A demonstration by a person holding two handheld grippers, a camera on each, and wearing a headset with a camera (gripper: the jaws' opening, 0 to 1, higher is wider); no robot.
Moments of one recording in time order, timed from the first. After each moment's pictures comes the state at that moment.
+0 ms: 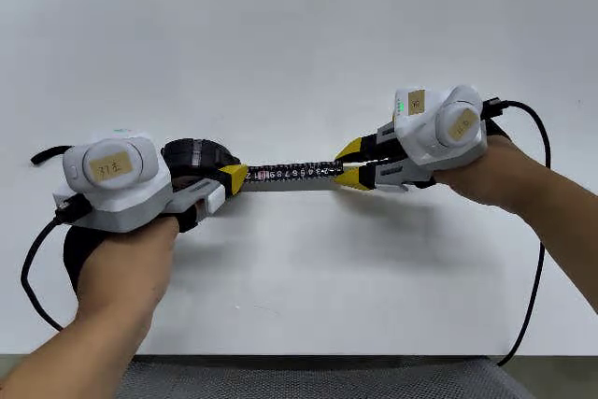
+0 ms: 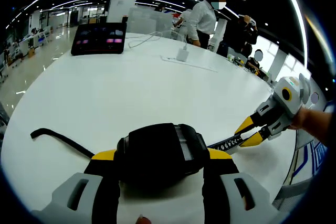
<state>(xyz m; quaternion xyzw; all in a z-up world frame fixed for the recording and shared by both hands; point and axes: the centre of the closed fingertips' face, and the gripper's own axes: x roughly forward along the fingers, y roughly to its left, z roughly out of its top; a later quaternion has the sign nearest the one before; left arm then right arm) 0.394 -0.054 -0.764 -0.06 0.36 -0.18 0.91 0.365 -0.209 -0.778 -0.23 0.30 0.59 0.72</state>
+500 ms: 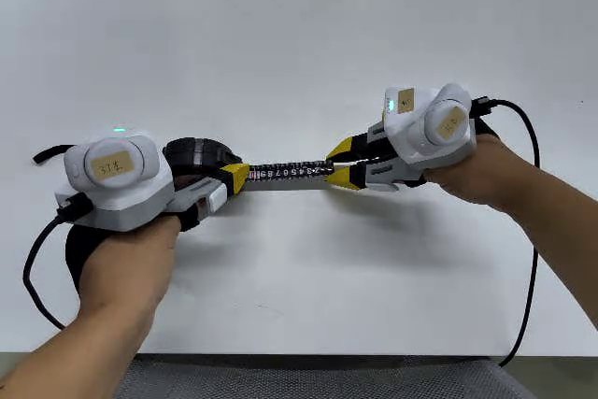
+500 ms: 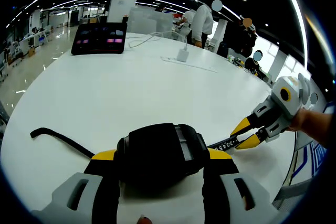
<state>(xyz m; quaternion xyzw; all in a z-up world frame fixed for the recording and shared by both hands) 0.395 -0.055 -0.764 -0.06 0.36 -0.18 0.91 0.366 -0.195 -0.778 -0.23 0.29 0.59 0.72</state>
